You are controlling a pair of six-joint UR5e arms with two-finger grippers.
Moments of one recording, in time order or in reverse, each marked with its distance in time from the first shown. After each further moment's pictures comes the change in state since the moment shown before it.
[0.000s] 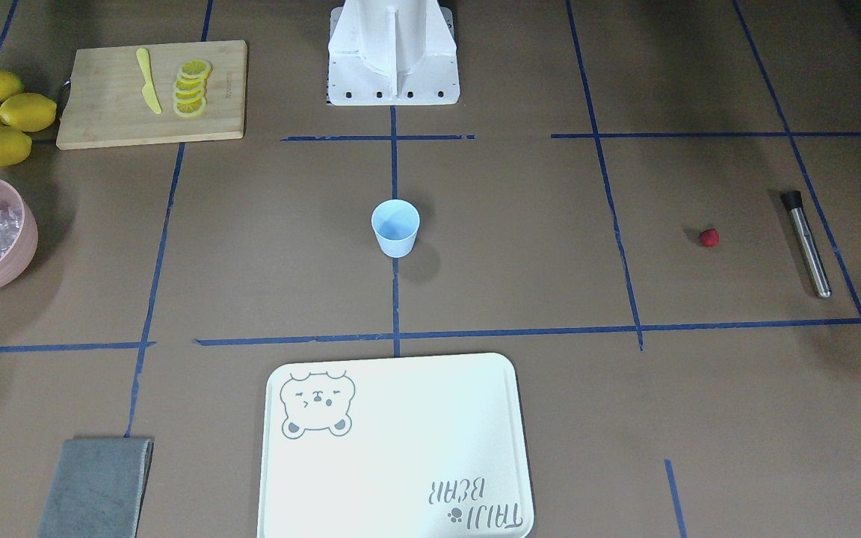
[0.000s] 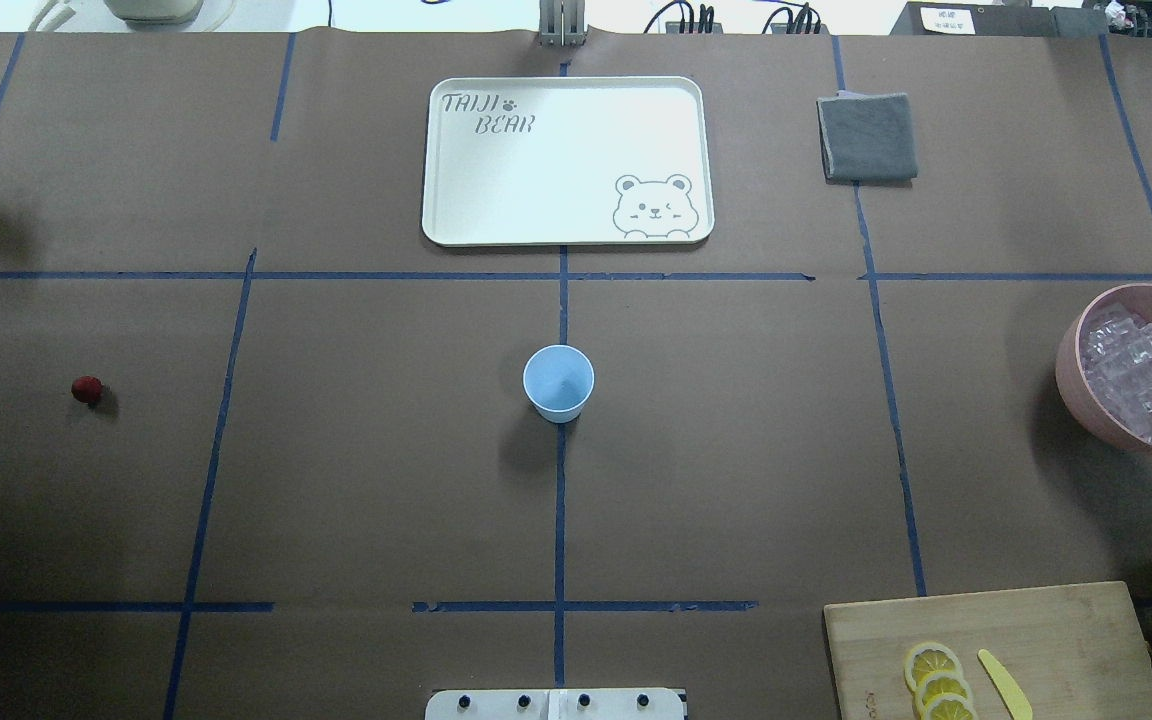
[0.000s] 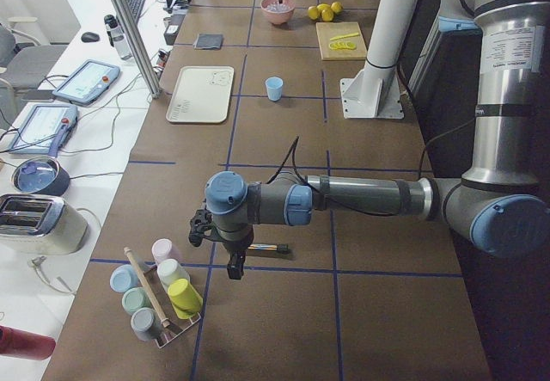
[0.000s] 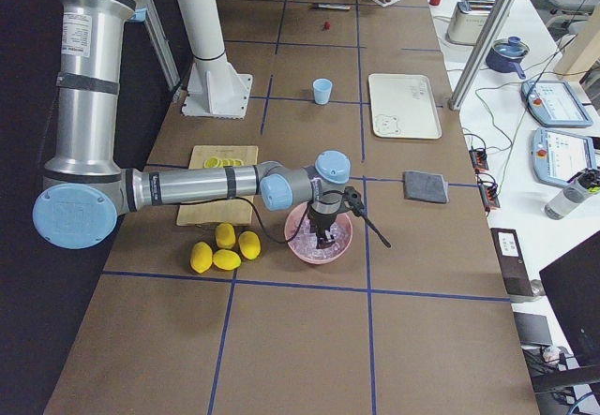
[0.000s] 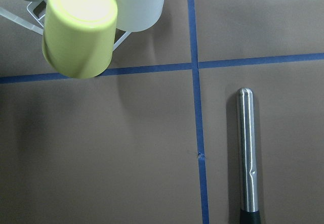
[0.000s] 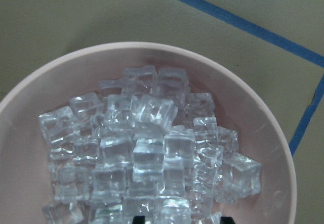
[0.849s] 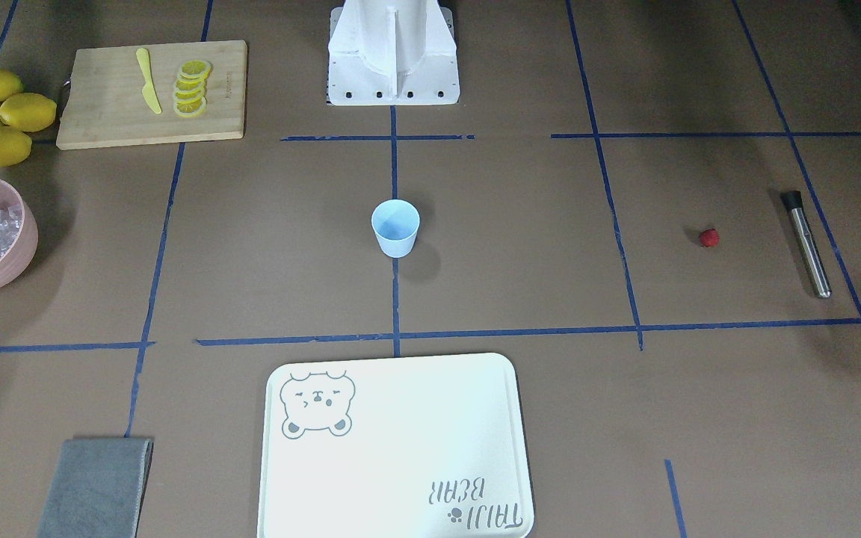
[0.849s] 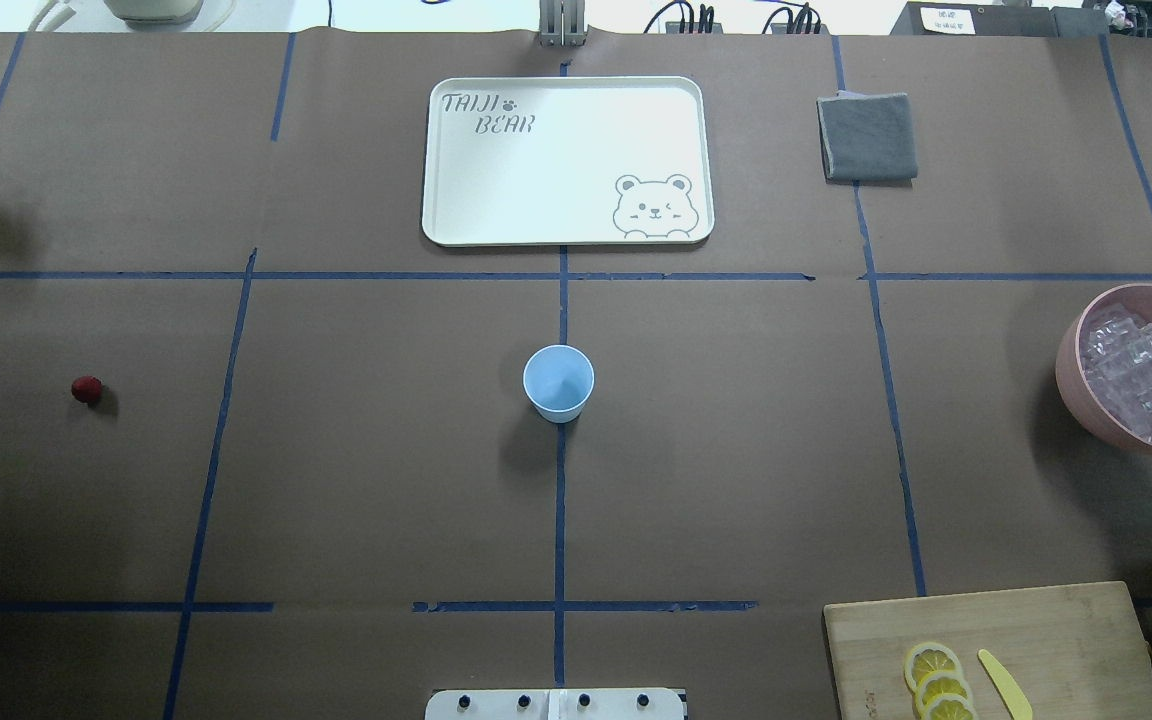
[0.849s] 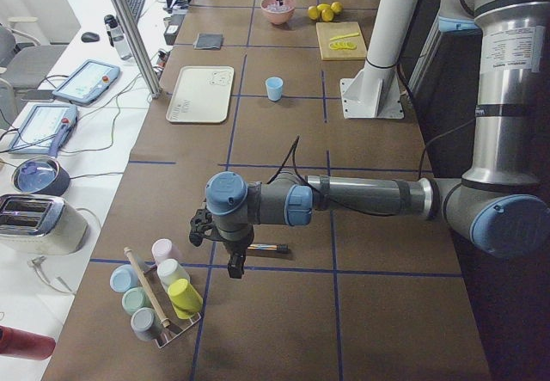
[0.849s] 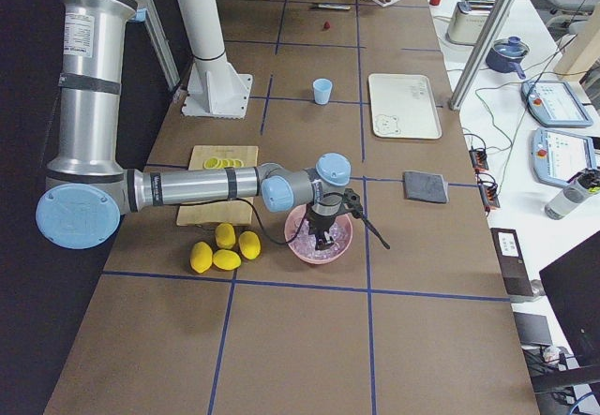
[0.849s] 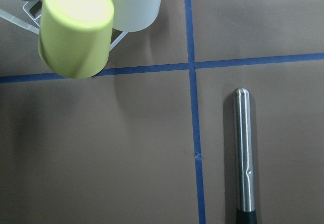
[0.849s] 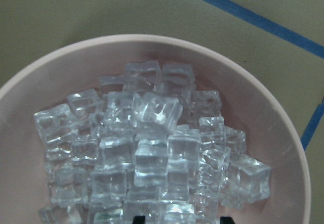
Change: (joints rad) left arm 0.000 0.001 0.000 0.000 -0.020 0.000; right arm -0.011 0.009 -0.019 0.000 0.000 -0.003
